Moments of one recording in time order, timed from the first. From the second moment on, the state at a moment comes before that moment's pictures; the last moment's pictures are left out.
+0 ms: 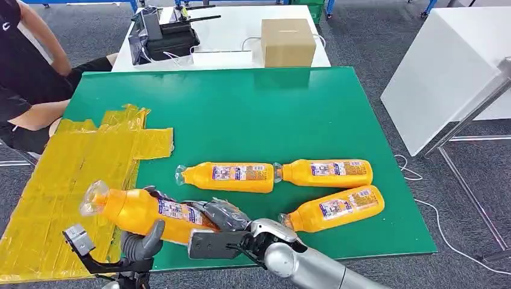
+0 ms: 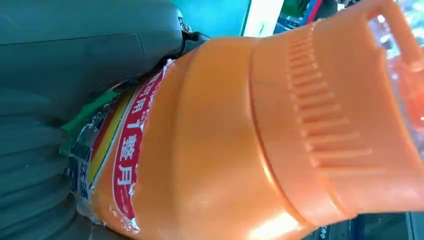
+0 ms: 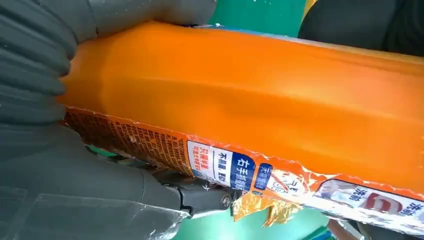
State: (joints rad) left arm 0.15 -0.08 -0.24 -1.61 0.37 -0.10 -0.43; right arm -0.42 -0.03 1.03 -1.33 0.15 0.12 -0.02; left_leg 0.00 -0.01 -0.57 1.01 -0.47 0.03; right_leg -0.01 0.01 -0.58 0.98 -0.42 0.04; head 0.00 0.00
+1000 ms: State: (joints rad) left arm 0.04 0.21 0.00 -1.66 -0.95 0.30 -0.16; right arm -0.07 -0.06 0.65 -1.60 0.22 -0.07 -0.16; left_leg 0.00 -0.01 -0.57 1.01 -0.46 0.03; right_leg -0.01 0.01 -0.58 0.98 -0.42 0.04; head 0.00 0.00
